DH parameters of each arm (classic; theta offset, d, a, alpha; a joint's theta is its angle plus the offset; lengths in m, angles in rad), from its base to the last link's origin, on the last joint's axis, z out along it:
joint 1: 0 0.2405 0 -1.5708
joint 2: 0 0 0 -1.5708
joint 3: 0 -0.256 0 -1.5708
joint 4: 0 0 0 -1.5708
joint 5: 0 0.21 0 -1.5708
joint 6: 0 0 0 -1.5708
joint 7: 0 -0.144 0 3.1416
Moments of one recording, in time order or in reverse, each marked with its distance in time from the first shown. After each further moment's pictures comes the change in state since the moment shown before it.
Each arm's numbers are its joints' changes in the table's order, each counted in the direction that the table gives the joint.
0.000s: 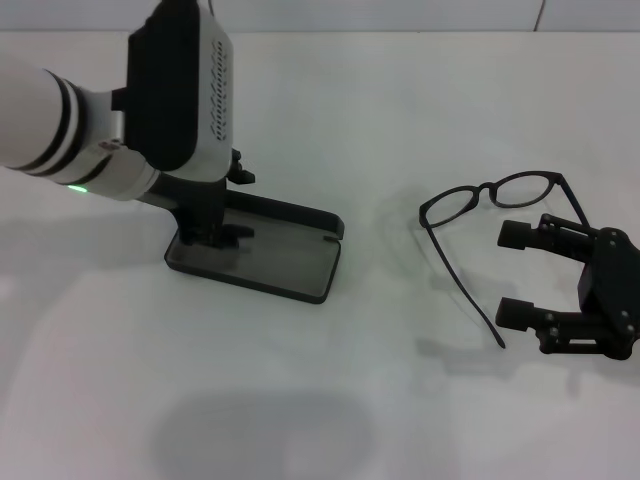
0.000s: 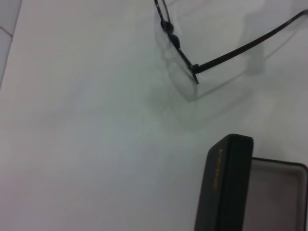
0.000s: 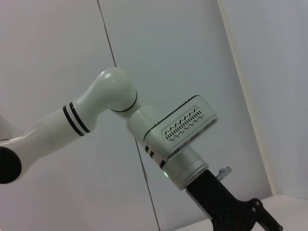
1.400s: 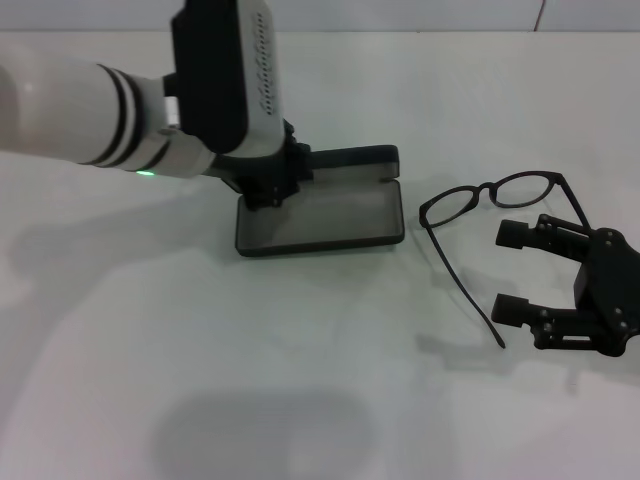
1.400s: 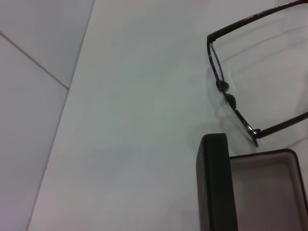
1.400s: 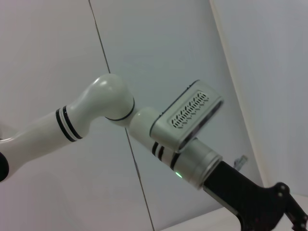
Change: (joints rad) left arm -0.005 -0.005 -0.091 0.086 -0.116 -0.269 0.014; right arm 0.004 -0.001 0.000 -0.023 0.001 0.025 0.006
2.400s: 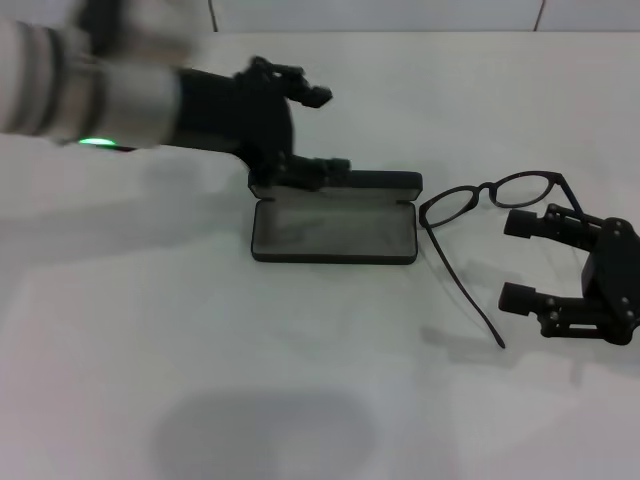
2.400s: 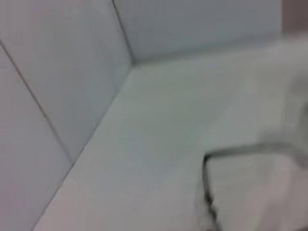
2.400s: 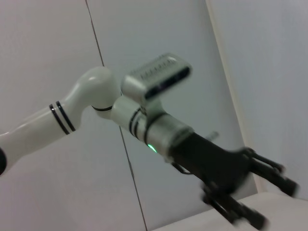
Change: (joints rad) left arm 0.016 0.011 0.258 -0.042 -0.351 0.249 -0.013; right arm 0.004 -0.011 -0.002 0.012 0.010 0.007 -0.002
